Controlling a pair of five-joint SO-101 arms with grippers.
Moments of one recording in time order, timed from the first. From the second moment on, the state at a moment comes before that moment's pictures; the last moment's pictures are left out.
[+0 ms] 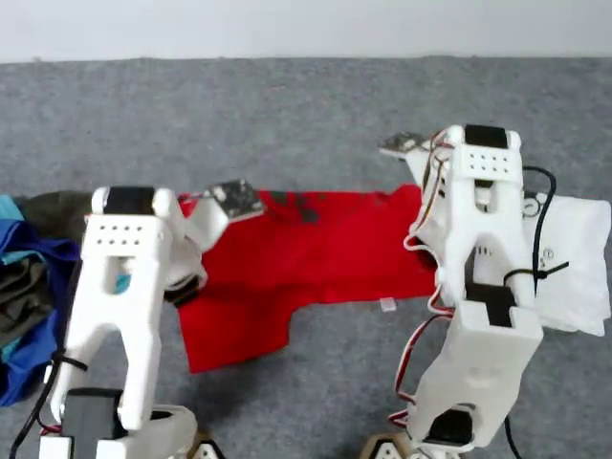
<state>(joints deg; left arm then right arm) -1.8 -11.5 24.2 98.9 -43.6 3.6 24.9 -16.6 100.1 44.9</state>
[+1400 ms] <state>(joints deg) -1.8 -9.7 13.1 86.7 -21.4 3.7 22.2 -24.7 87.8 38.1</state>
